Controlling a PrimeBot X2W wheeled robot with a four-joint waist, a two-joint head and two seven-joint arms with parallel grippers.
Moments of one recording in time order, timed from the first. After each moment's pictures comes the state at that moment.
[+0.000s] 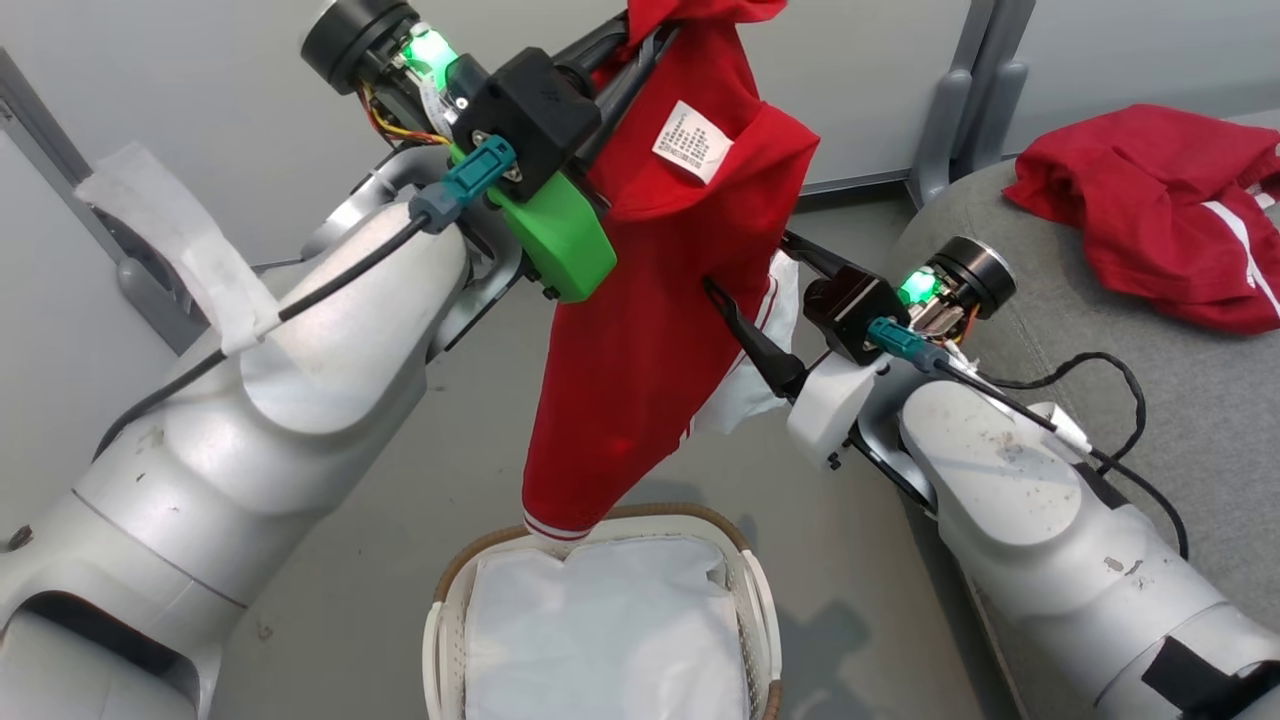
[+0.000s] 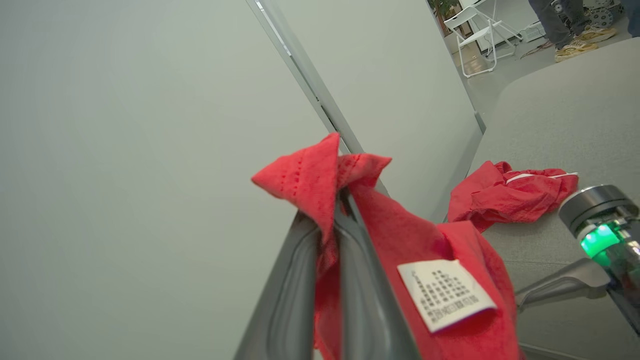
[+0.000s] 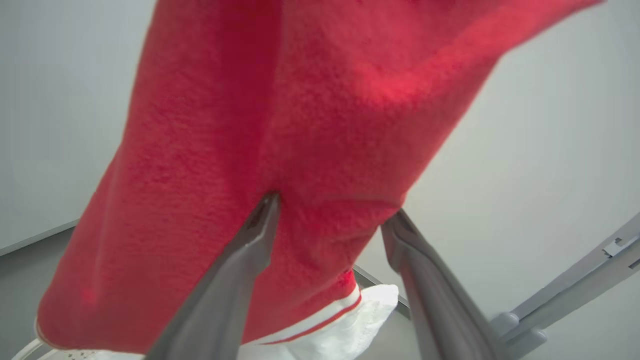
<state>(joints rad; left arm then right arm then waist) -1.12 0.26 -0.95 0.48 -0.43 -0.13 -0.23 -0.77 -0.13 0.61 0.65 0.14 0.13 -0.26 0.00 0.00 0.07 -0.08</state>
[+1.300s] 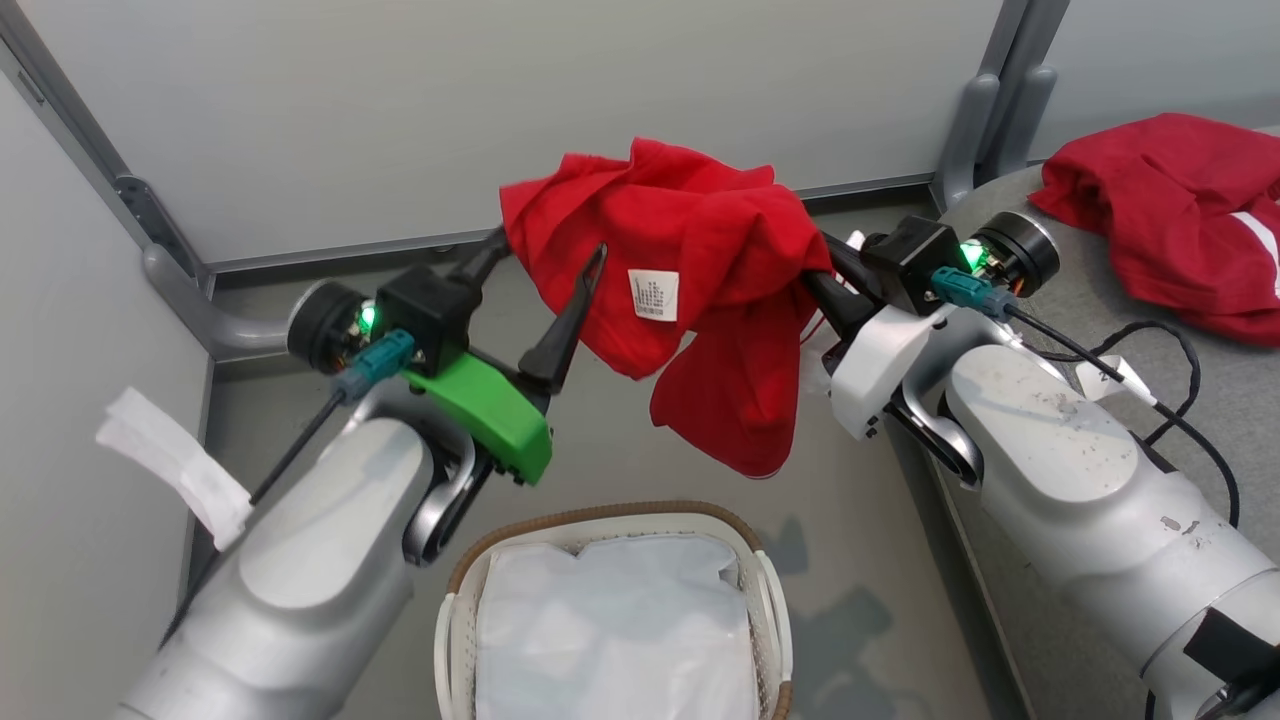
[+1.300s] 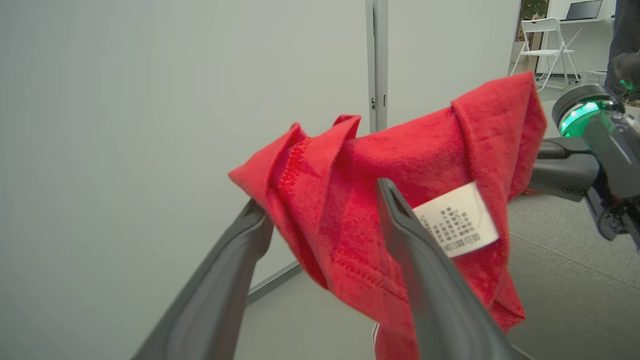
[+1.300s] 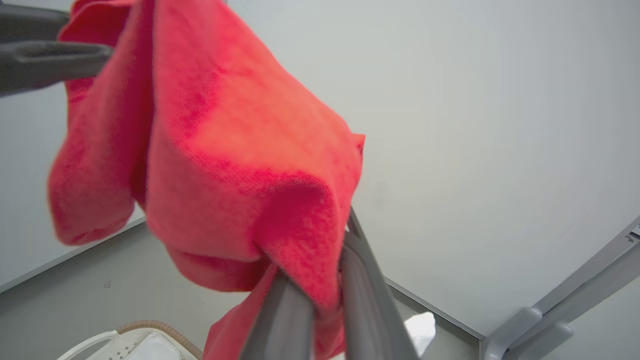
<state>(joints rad) -0.75 0.28 -0.82 0.47 -0.61 -0.08 -0.26 -0.85 -0.23 0.74 0.67 0.40 0.13 -0.26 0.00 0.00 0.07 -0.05</state>
